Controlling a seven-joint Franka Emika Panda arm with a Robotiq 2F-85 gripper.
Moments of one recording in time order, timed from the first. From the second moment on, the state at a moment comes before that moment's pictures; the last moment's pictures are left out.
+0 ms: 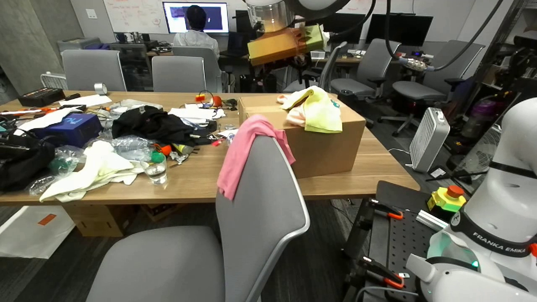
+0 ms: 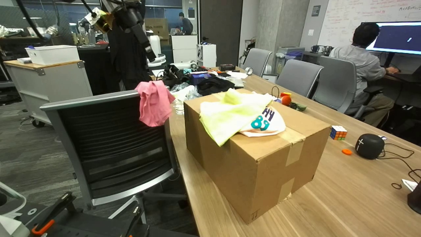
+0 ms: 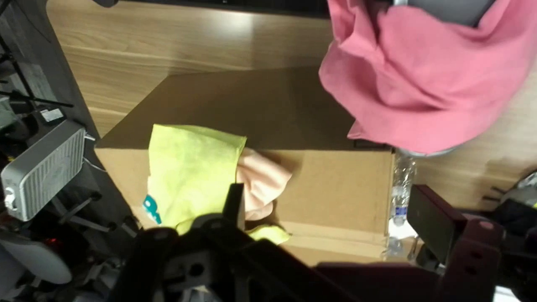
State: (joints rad) arm 0.08 -0.06 0.09 -2.01 -0.49 1.85 1.29
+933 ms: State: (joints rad) arm 0.13 0.02 0.13 -2.00 -0.18 1.87 0.85
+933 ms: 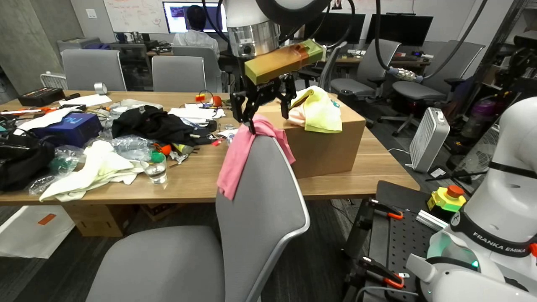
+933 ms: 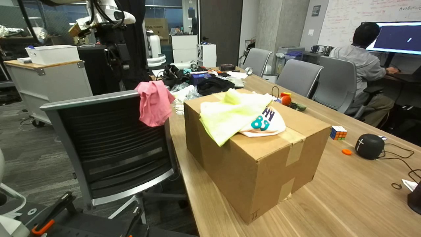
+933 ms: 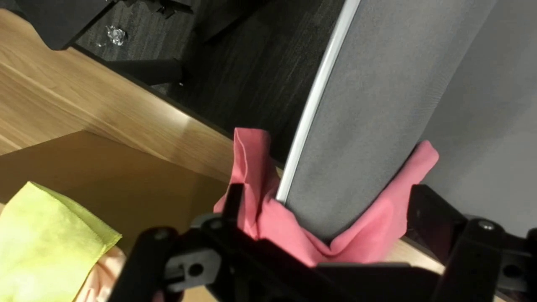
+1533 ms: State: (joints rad) arm 0.14 0.06 0.13 -2.01 -0.22 1.90 0.84
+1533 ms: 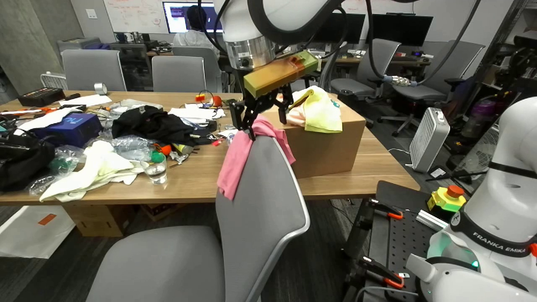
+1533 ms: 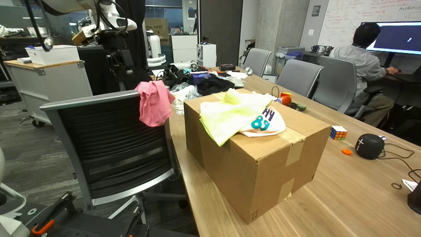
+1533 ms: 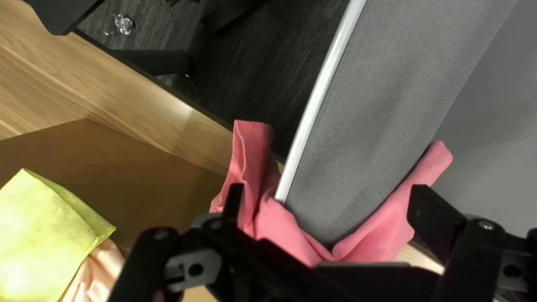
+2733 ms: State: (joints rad) arm 0.13 0.08 0.09 -2.06 -0.34 2.07 0.84
